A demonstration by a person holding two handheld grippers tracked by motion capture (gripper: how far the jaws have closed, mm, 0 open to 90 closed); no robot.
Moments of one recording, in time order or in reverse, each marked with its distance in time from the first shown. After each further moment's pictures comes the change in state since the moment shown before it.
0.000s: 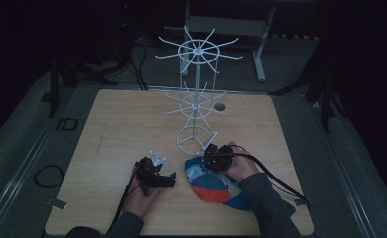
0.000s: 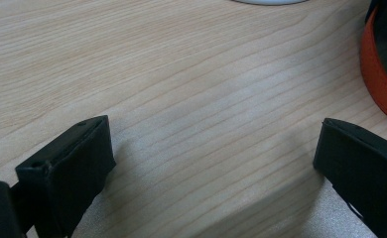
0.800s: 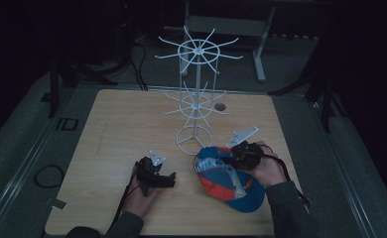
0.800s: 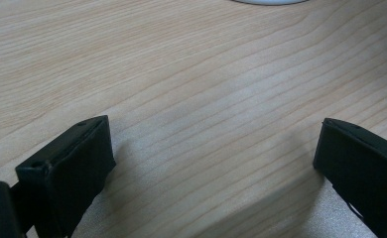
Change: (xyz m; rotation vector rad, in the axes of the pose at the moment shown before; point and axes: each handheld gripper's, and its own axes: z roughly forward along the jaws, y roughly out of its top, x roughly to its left) left arm 0.000 0.000 0.000 0.004 -0.002 0.001; right arm -0.006 -0.049 -0.074 -0.262 -0.019 0.133
